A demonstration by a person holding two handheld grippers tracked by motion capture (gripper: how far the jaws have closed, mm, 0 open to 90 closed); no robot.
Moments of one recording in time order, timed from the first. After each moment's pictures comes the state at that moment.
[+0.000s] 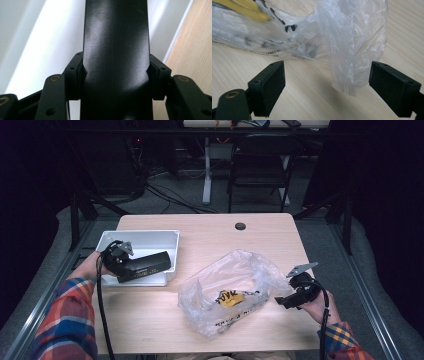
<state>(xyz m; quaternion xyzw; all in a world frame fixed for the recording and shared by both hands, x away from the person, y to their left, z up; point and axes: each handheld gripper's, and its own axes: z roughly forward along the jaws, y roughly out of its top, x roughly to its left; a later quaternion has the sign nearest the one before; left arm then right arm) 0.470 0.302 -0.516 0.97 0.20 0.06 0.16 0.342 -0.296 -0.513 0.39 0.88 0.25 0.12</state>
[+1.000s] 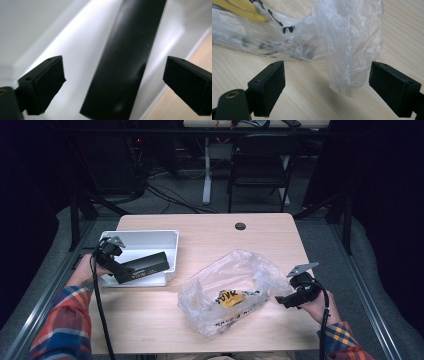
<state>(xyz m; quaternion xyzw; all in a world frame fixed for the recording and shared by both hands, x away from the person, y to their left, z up) 0.461 0.316 -0.498 0.90 0.34 0.13 0.23 0.341 -0.296 -0.512 0.39 0.88 0.25 0.13</state>
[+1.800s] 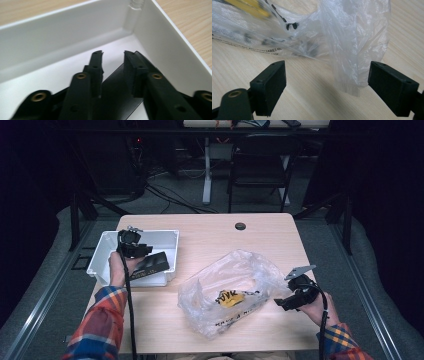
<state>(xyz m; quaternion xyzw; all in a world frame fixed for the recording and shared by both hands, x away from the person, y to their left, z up) 0.476 0.237 -0.495 0.78 0.52 0.16 0.30 0.337 -0.291 -0.515 0.38 0.88 0.25 0.13</state>
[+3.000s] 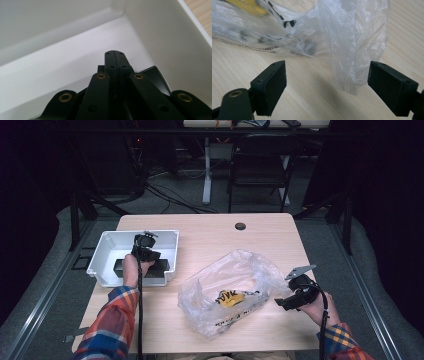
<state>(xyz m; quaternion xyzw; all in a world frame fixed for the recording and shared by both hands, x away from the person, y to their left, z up) 0.484 0.207 -0.520 0.81 0.52 0.14 0.24 0.339 -0.293 -0.517 0.38 0.88 0.24 0.13</state>
